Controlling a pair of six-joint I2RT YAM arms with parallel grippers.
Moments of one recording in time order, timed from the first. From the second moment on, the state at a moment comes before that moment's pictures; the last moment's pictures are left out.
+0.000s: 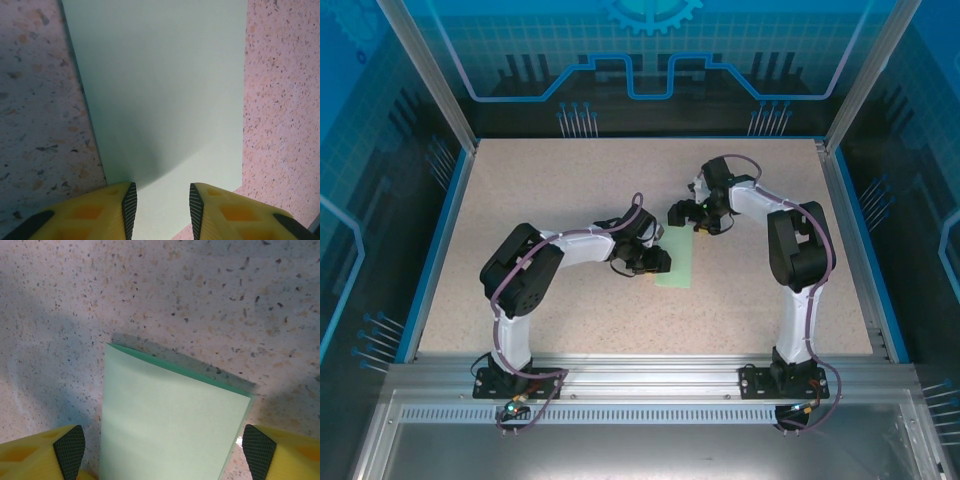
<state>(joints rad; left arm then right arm) -0.63 1.95 1.16 -0.30 0.42 -0.62 0.29 2.06 1.47 -0.64 -0.45 0.32</state>
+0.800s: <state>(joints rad) -0.63 1.95 1.16 -0.30 0.42 -0.62 0.29 2.10 1.50 -0.64 -0.45 0.34</state>
